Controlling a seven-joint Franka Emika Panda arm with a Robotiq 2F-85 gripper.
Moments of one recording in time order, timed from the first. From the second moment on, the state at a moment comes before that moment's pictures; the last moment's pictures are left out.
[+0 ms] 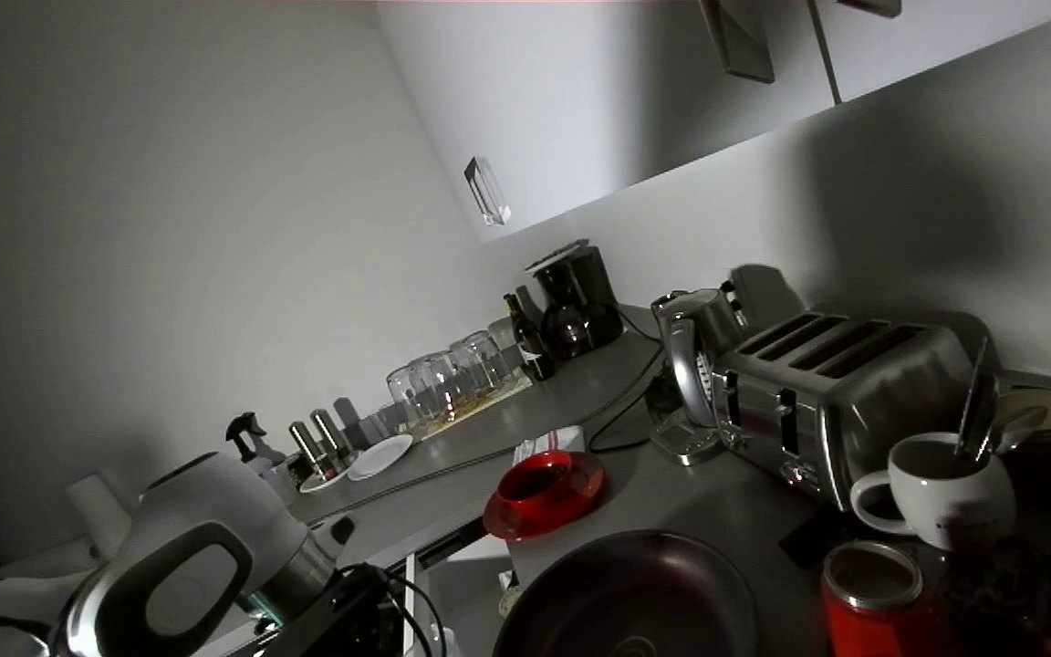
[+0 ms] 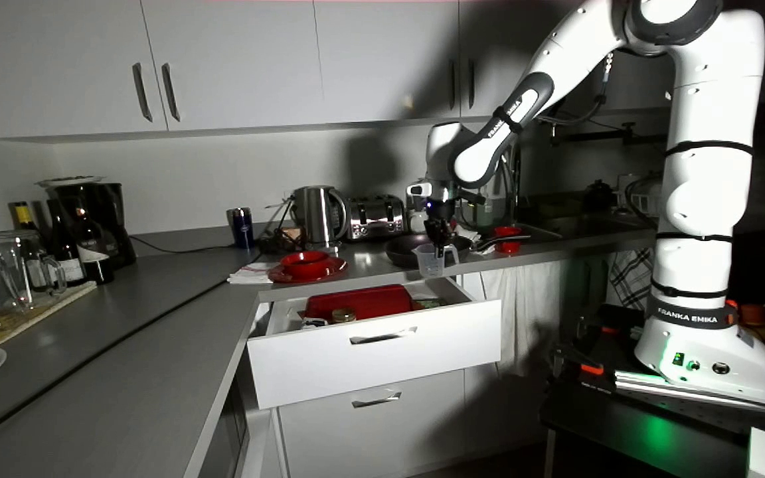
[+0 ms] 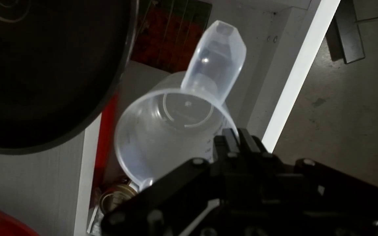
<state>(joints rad) 0.05 0.00 0.11 -2.37 -0.20 2.53 -0.88</state>
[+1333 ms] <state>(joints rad) 0.01 0.22 0.06 -2.31 -0.20 2.55 -0.95</state>
